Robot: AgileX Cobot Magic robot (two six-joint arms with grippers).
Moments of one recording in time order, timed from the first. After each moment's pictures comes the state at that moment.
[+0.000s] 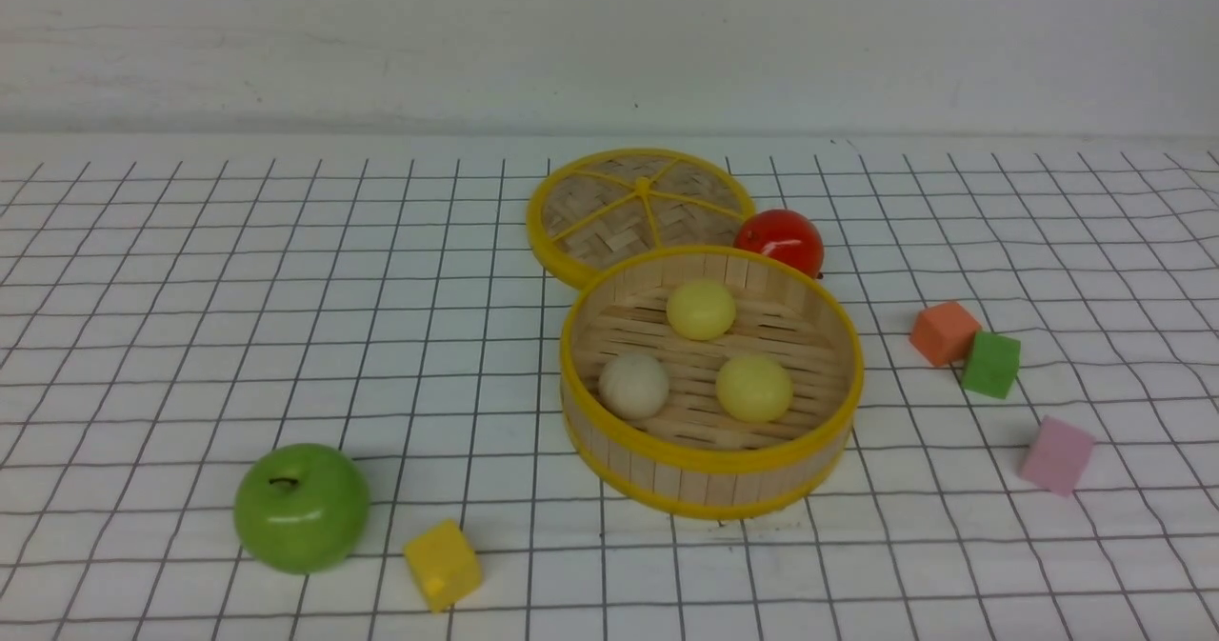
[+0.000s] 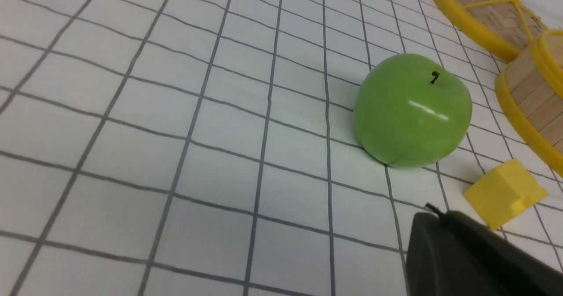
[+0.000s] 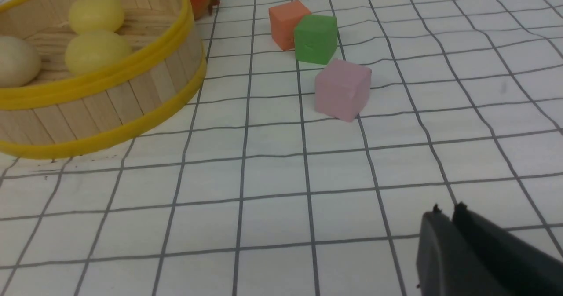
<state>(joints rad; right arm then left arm) 0.05 -0.01 0.02 -0.04 0.39 0.15 -0.07 -0.01 0.03 -0.03 0.38 -0.38</state>
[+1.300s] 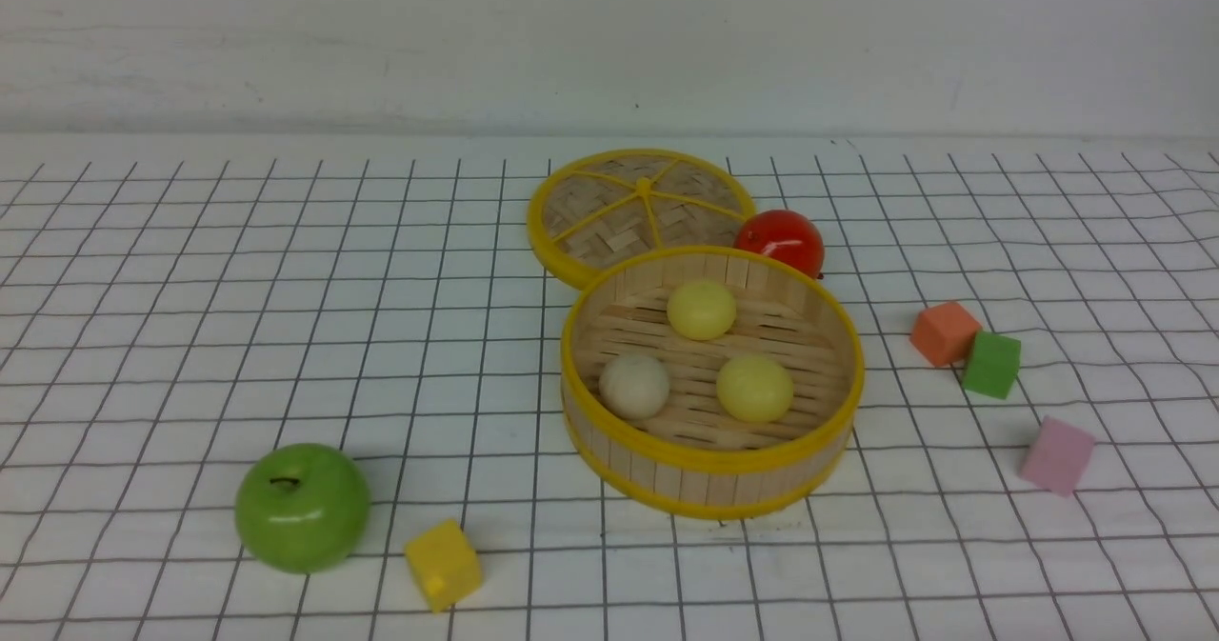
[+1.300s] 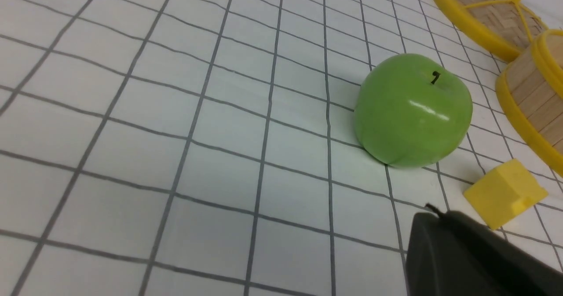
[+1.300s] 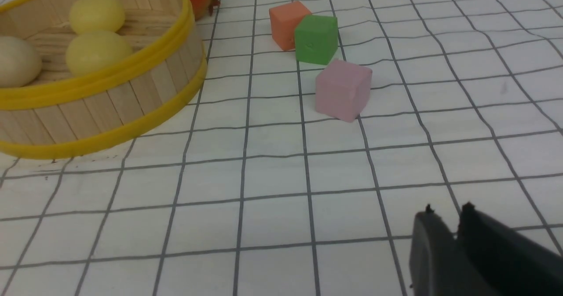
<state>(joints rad) 0.05 -0.01 0.02 -0.04 0.39 0.15 -0.07 -0.01 0.03 -0.03 0.38 -0.38</state>
